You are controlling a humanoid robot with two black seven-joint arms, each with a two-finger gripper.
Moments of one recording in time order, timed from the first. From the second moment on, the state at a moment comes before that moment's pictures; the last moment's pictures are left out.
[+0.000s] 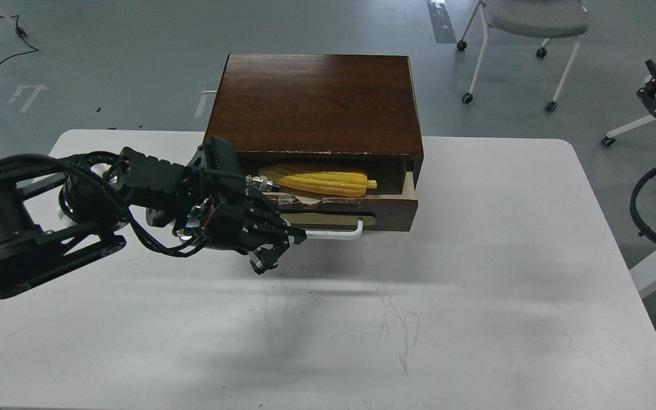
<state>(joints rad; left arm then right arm) -1.01 0.65 -0.32 -1.52 2.18 -0.48 -0.44 0.91 -0.58 0.71 0.35 0.27 0.49 0.16</state>
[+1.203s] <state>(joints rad) -1.01 0.64 -0.32 -1.34 2.18 -0.38 -0.45 0.91 -0.58 0.71 0.35 0.27 0.49 0.16</state>
